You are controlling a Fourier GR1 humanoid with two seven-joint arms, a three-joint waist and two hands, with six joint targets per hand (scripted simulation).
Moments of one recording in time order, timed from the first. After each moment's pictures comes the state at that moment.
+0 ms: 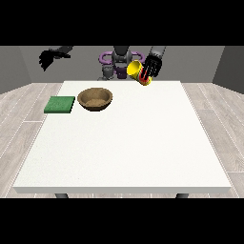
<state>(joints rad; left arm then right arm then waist) -0.83 0.26 -0.22 -0.63 -0.85 0.51 0.06 -0.18 -0.36 -0.33 -1.11 -0.23 0.44 -0.25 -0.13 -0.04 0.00</state>
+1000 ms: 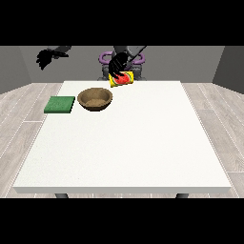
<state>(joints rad) -1.03 0.07 -0.77 -0.50 -1.56 0.17 0.36 -0.21 -0.39 -0.35 -1.00 -0.22 0.47 -0.30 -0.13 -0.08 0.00</state>
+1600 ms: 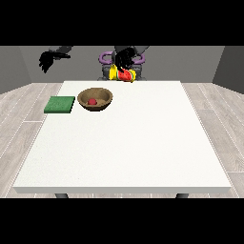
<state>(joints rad) -0.98 0.06 -0.58 -0.61 -1.46 0.22 0.37 -0.20 -0.37 -0.35 -1.01 -0.24 0.44 -0.22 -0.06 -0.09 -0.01</state>
